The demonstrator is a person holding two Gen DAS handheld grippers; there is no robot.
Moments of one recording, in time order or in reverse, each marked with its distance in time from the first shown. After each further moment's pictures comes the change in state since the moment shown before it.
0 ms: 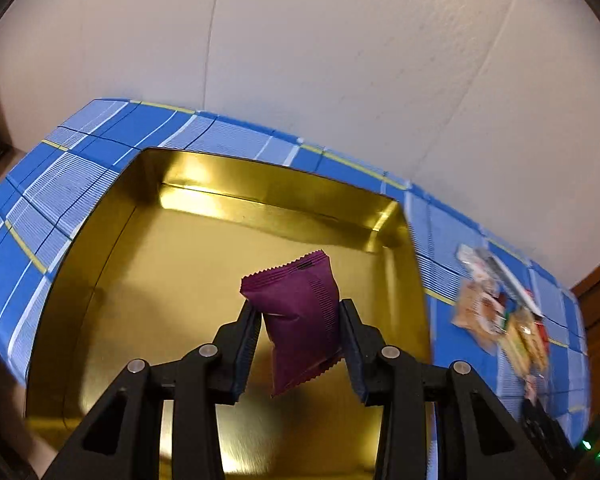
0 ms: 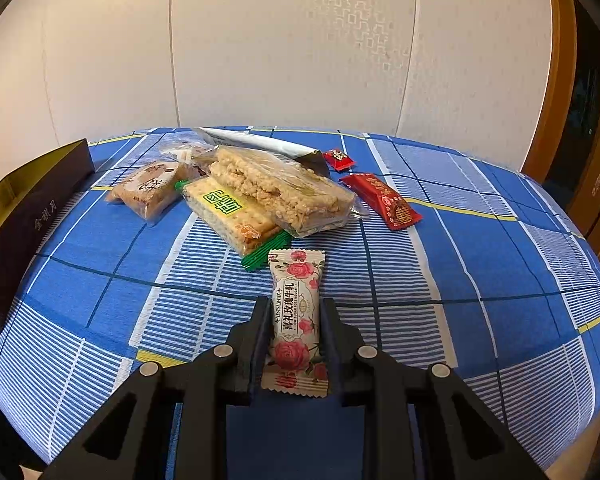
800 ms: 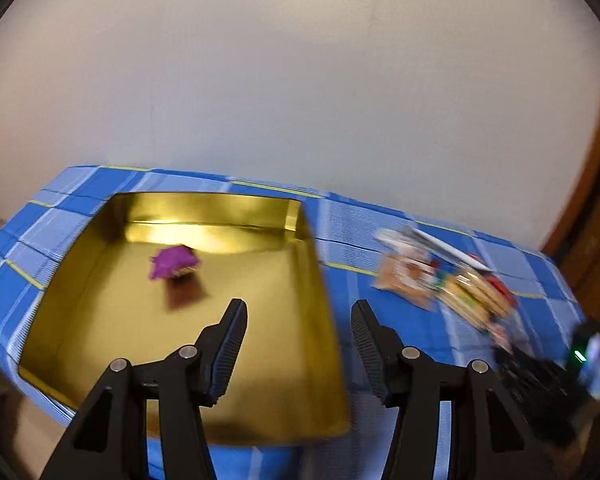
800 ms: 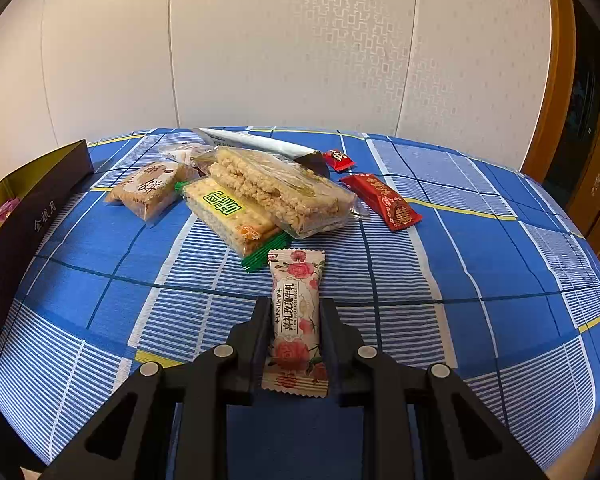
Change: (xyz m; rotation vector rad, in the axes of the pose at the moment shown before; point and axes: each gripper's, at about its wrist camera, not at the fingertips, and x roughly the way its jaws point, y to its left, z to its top) left arm -0.084 -0.058 -0.094 0.197 -0.220 -0.141; right arm 0.000 0.000 0.000 0.001 0.000 -0.003
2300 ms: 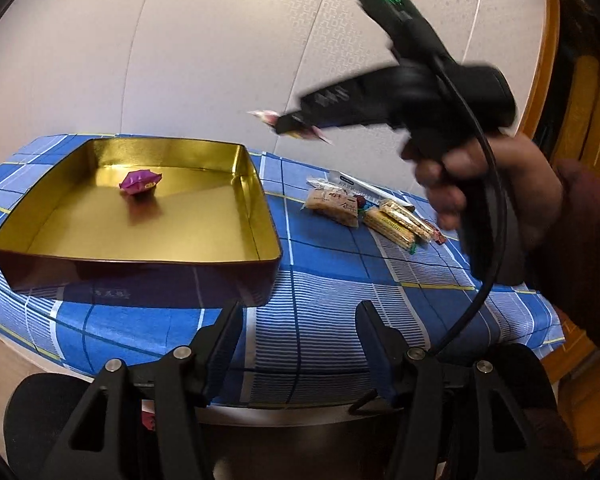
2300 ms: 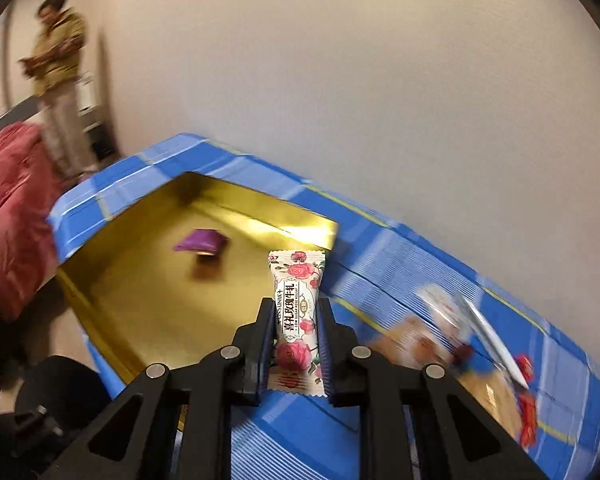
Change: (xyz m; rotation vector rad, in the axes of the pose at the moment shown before) left arm -0.048 0.001 -0.106 0.004 -0.011 -0.188; right arm -0.056 0.210 0.126 -0.483 -0.032 0.468
